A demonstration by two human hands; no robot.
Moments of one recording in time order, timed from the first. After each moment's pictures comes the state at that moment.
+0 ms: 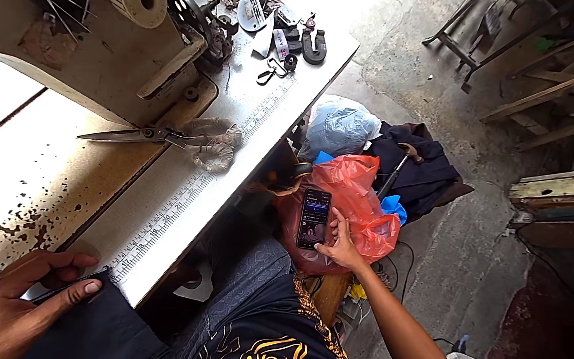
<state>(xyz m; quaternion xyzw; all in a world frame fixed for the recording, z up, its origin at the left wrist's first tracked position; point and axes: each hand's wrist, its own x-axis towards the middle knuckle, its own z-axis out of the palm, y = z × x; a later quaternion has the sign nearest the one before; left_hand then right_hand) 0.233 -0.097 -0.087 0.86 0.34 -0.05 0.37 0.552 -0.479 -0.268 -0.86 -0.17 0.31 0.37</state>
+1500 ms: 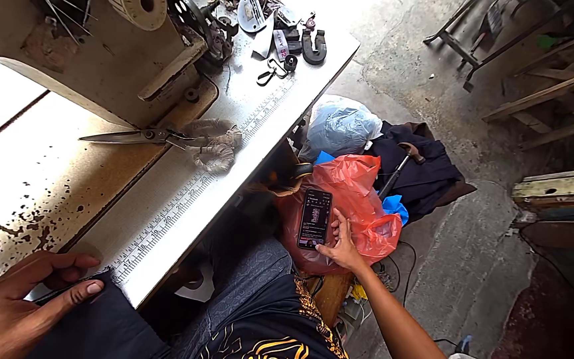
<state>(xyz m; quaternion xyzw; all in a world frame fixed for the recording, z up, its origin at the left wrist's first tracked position) 0.229 -0.095 -0.093 0.86 0.34 -0.03 0.37 0.549 -0.481 -0.273 -0.86 -0.19 0.30 0.38</state>
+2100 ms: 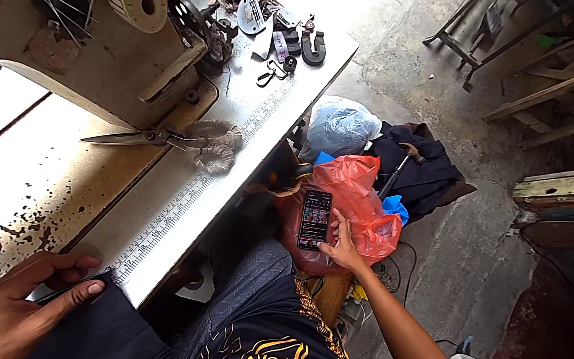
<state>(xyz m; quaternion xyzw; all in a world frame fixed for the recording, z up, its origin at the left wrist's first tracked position) 0.222 -0.092 -0.099 0.87 0.33 -0.02 0.37 0.549 -0.479 -0.271 -0.86 -0.19 0.30 0.37</state>
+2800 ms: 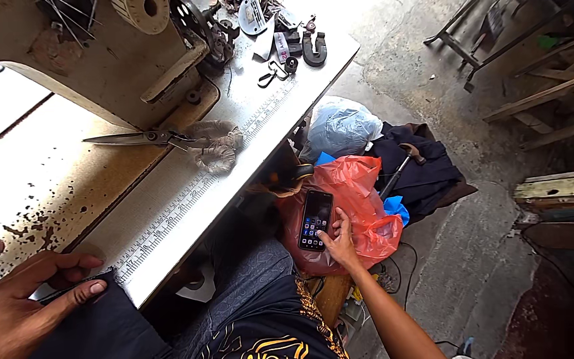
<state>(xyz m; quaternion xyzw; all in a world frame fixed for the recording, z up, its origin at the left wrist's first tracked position) 0.223 -0.092 -0.099 0.87 0.33 -0.02 0.37 0.545 -0.464 -0.278 -0.88 -0.11 0.24 0.39</state>
